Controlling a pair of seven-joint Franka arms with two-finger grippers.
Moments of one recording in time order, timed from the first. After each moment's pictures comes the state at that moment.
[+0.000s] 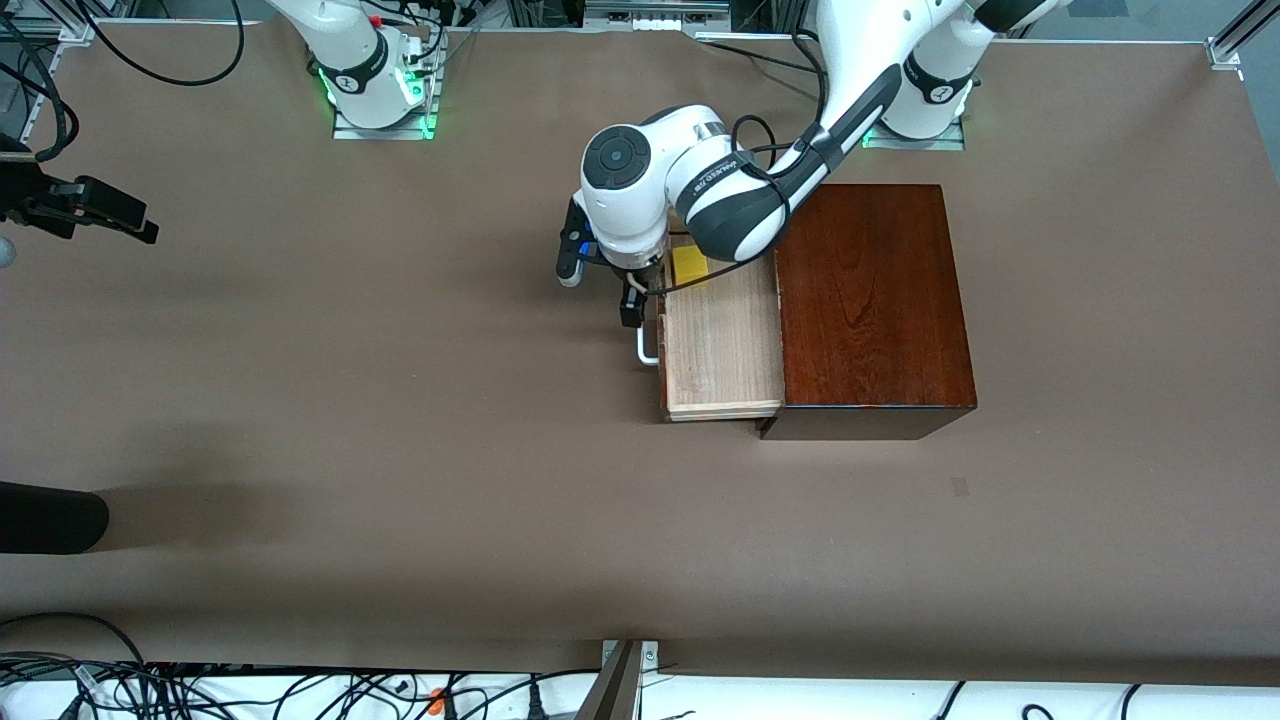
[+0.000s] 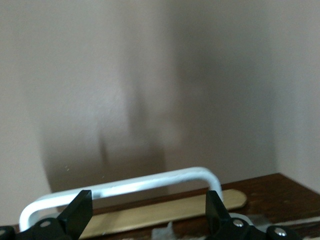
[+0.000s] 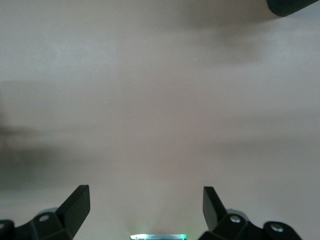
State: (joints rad) left arm -0.45 0.69 -0.50 -1.43 0.35 1.97 0.68; right arm 0.00 0.02 -0.07 -1.59 0.03 1.52 0.00
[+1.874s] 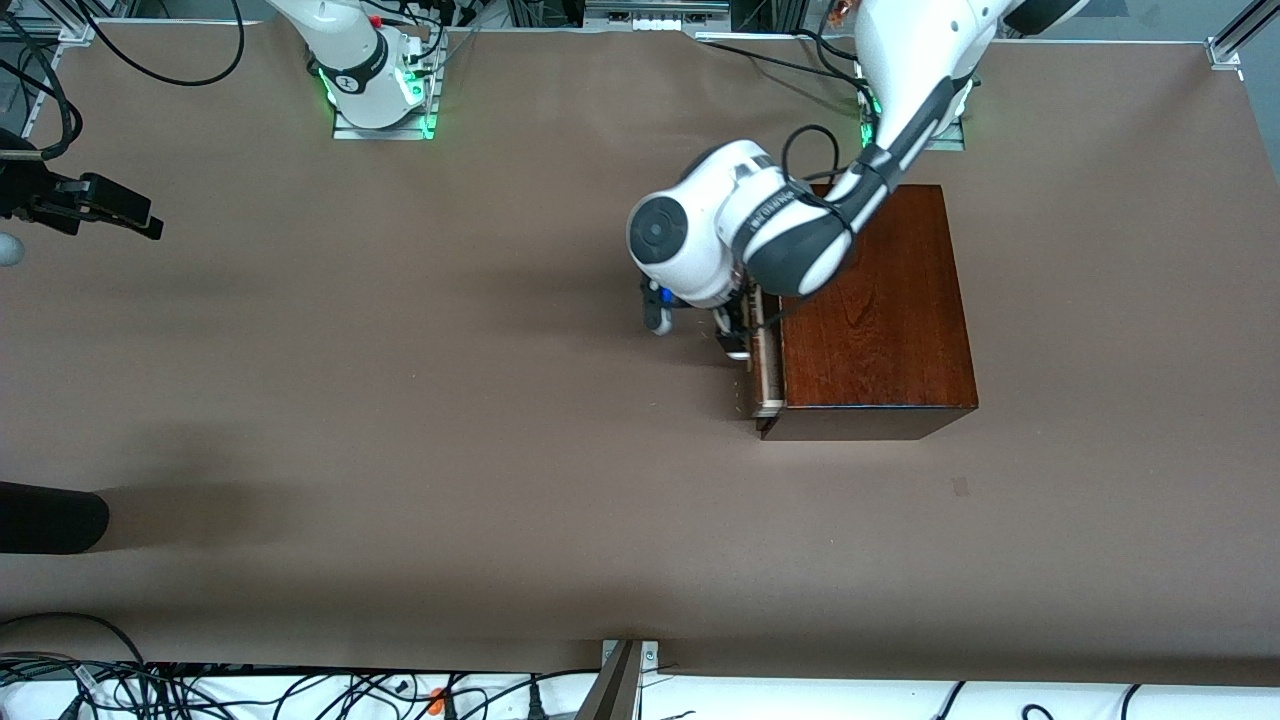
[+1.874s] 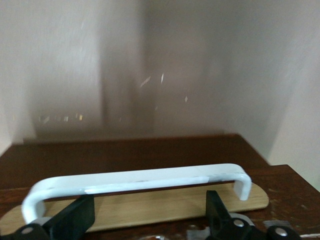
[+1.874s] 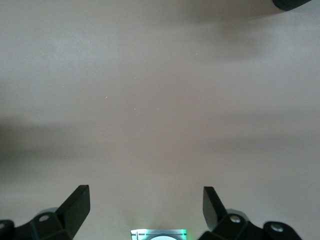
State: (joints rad) left arm -0.35 0.68 -0.45 -1.42 0.40 1.60 0.63; right arm 0.00 0.02 -0.07 -1.58 0.03 1.50 0.00
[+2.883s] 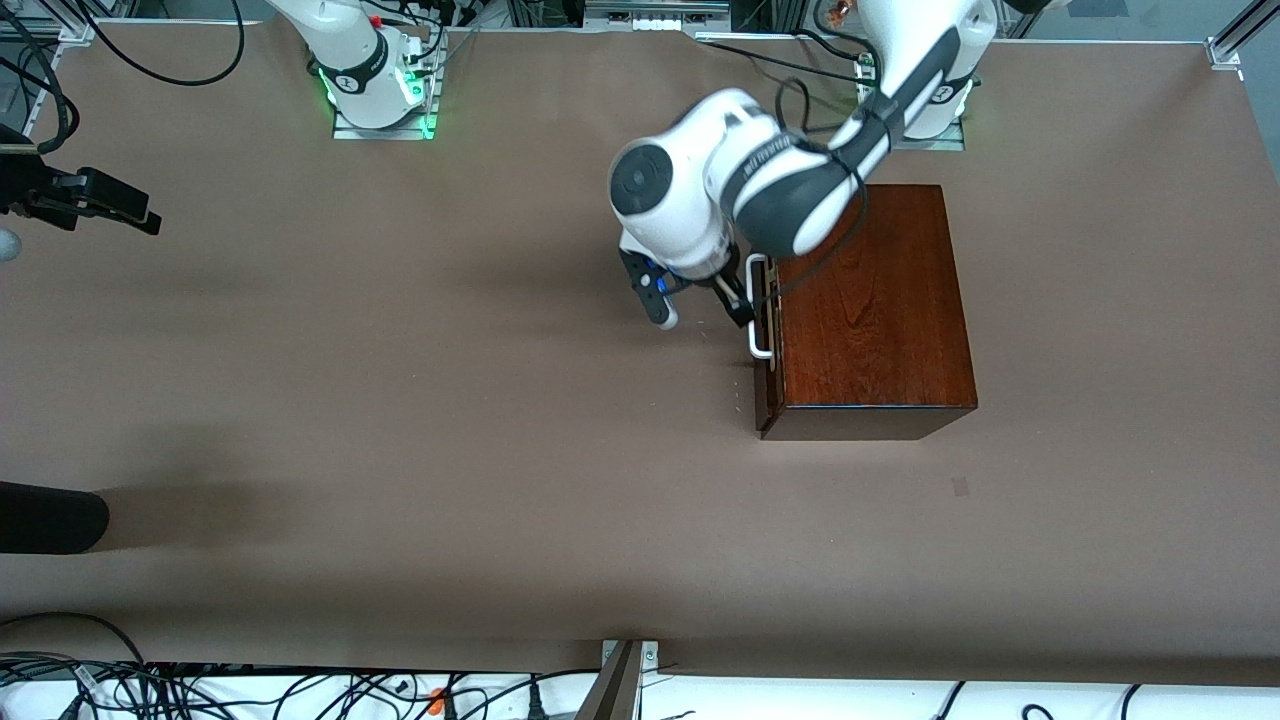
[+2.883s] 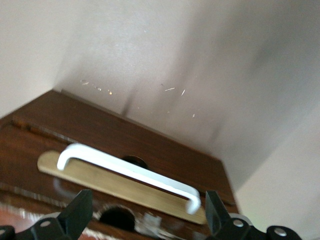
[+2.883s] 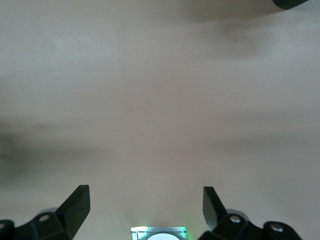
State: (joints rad) left arm -0.43 0.61 -0.46 -1.33 0.37 1.51 0.11; right arm 0.00 0.02 -0.07 -1.58 0.03 1.48 0.00
